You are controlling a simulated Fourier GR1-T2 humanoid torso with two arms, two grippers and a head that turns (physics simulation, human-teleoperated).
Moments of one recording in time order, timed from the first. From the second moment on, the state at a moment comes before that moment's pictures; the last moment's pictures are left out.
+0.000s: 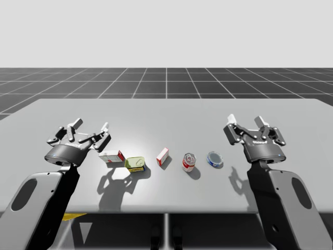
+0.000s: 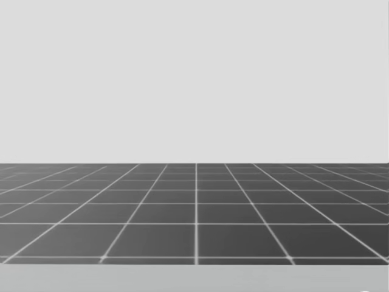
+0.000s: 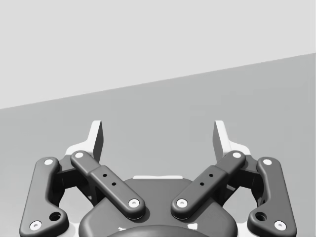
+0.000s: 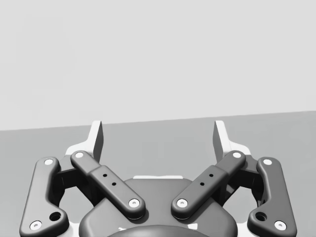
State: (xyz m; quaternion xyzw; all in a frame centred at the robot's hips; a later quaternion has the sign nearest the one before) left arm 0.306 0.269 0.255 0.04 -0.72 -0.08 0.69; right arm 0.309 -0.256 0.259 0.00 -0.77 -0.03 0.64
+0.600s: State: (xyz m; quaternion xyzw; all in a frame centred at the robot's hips) left arm 0.306 0.269 0.254 0.04 -0.72 -0.08 0.69; right arm 0.311 -0.258 0.260 0.01 -0.76 -0.05 0.65
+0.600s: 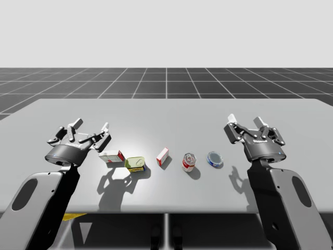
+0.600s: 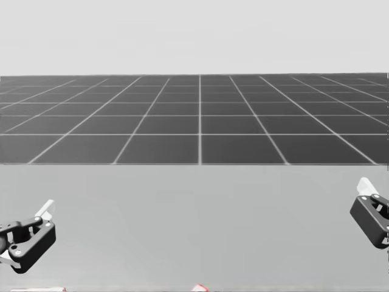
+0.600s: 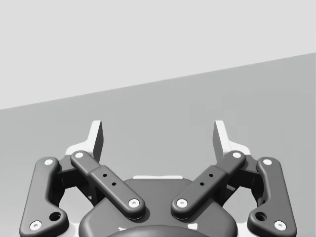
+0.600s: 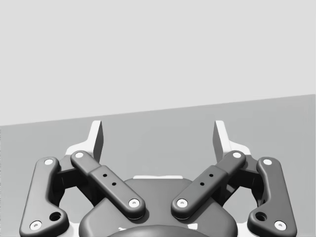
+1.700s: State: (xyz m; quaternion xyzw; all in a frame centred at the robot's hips) left arm 0.293 0.269 0.272 -0.02 -0.70 -0.06 0.71; right arm 0.310 -0.247 0.254 0.03 -0.73 -0.01 0.68
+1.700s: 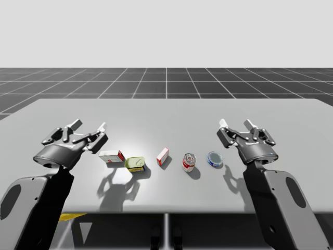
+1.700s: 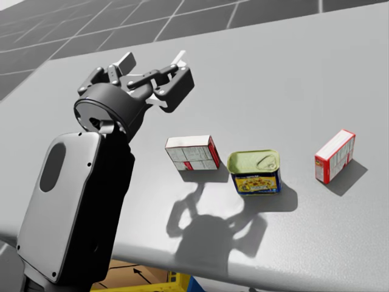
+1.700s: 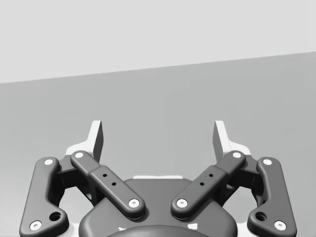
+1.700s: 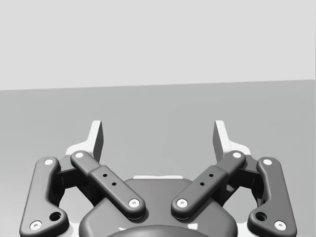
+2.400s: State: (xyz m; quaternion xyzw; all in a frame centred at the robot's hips) left arm 0.199 0.266 0.247 -0.04 -0.66 -0.05 0.75; right arm 0.310 -0.246 0.253 0.03 -0.73 -0.01 0.69
